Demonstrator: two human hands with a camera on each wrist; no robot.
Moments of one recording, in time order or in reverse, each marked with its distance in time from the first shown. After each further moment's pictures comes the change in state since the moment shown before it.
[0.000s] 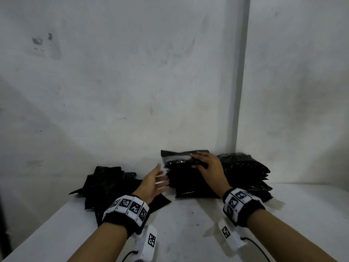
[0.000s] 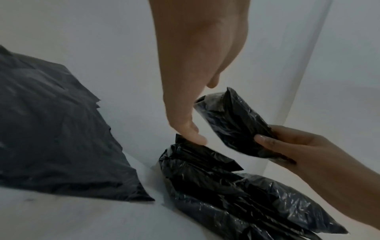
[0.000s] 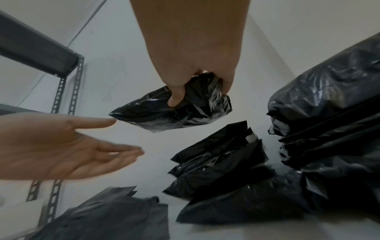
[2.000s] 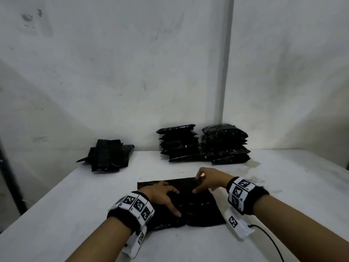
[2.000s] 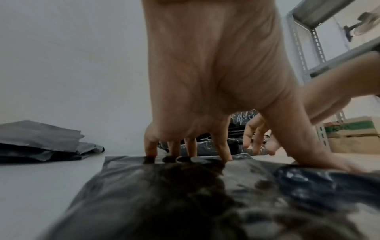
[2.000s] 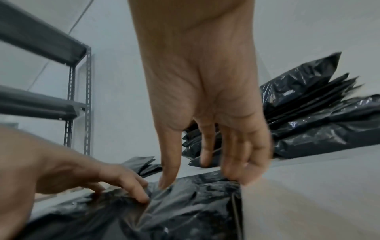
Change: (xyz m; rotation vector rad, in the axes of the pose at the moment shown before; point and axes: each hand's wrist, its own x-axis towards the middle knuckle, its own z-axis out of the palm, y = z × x) left_hand -0.109 -0.071 0.004 1.619 -0.479 -0.179; right_hand -0.124 -0.060 -0.069 -0.187 -0.882 0.693
